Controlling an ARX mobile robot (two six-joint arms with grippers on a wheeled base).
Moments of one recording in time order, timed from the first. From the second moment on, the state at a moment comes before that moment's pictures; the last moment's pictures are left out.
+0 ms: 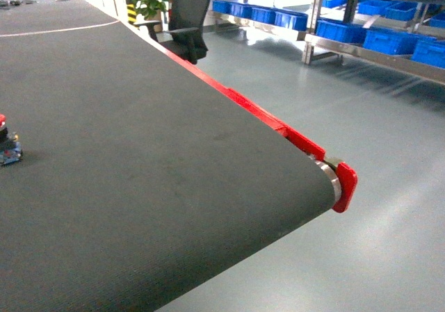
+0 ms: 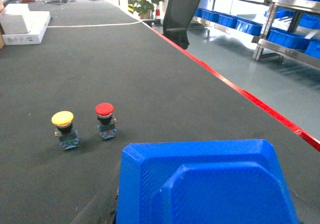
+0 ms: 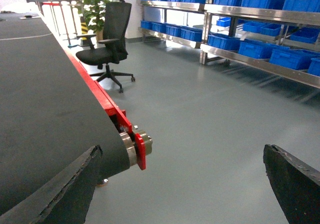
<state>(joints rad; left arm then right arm) -0.51 0.56 0.25 0.22 -0.65 -0.13 0.00 0.00 0.01 0.00 0.00 0.00</state>
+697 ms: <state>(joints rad) -0.51 0.56 0.25 0.23 -0.65 -0.13 0.00 0.00 0.01 0.00 0.00 0.00</state>
